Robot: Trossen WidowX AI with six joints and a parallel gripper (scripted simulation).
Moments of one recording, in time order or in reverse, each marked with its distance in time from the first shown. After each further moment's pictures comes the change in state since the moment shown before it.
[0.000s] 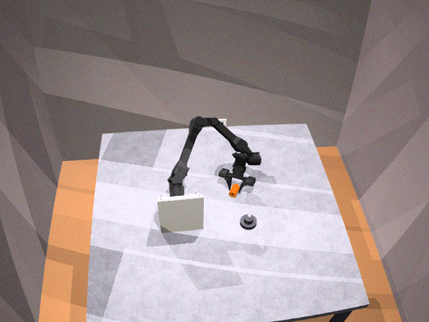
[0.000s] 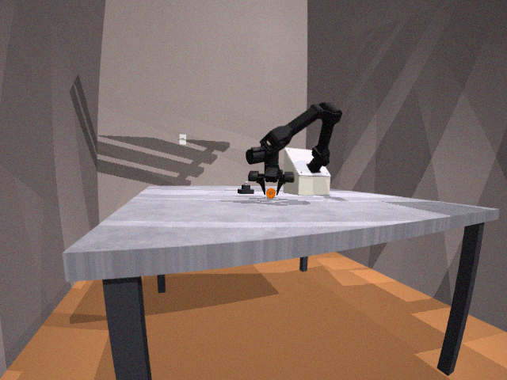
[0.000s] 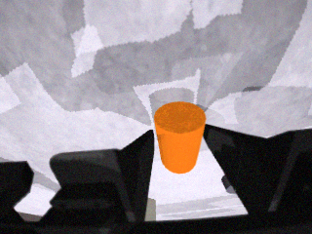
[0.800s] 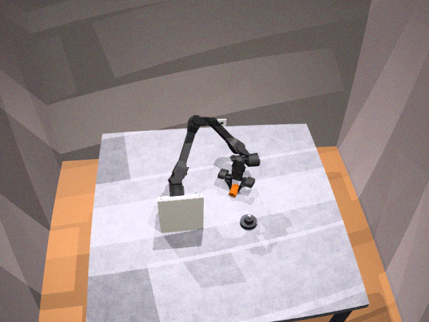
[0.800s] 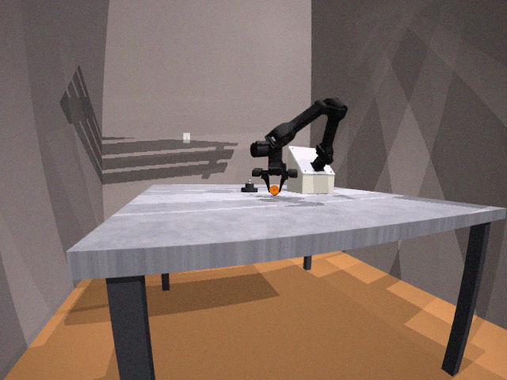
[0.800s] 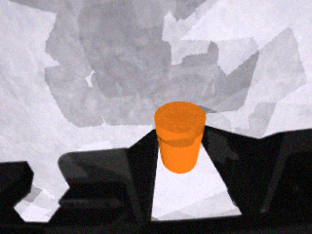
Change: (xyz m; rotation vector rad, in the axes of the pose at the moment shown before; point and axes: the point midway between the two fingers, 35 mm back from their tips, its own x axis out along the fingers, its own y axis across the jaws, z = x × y) arm -0.003 -0.001 -0.010 0.009 -0.158 0.000
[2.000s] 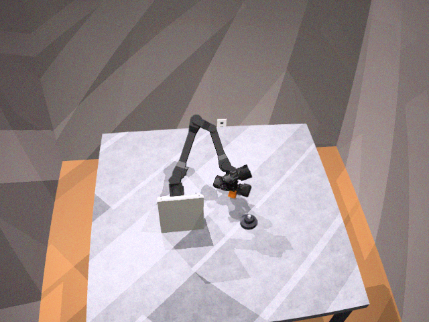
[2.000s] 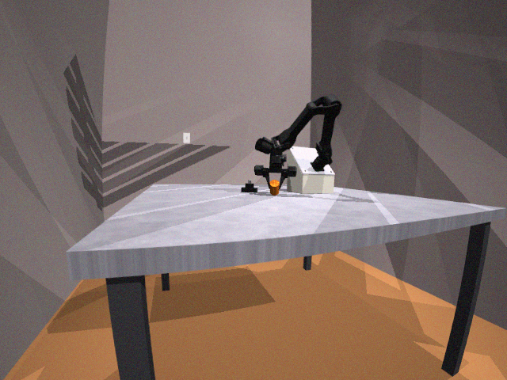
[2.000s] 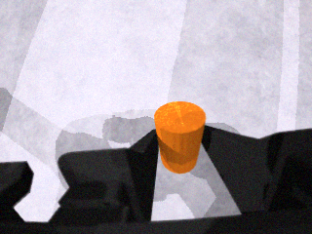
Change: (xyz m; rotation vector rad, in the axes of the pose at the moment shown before) arm -0.004 -0.002 -0.040 -0.008 -0.618 -0.006
